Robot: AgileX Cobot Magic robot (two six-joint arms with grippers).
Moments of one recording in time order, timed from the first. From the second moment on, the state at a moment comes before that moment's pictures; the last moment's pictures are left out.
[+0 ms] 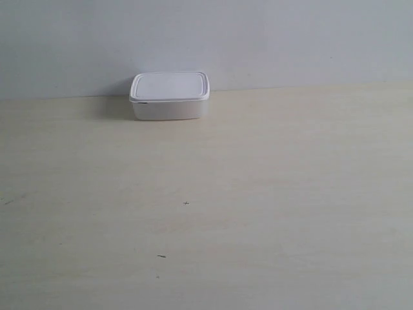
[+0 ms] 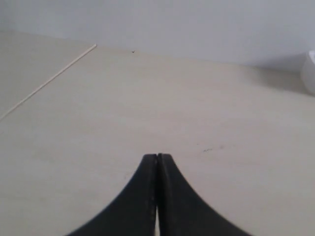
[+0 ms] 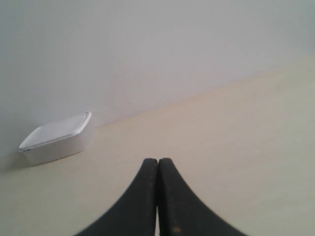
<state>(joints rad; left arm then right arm) 0.27 0.01 0.00 0.40 0.38 -0.40 0.05 0.01 0.00 0.09 0.19 0.25</state>
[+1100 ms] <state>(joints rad) 0.27 0.01 0.00 0.23 0.39 -0.16 0.04 0.01 0.00 -0.03 0.31 0.00</state>
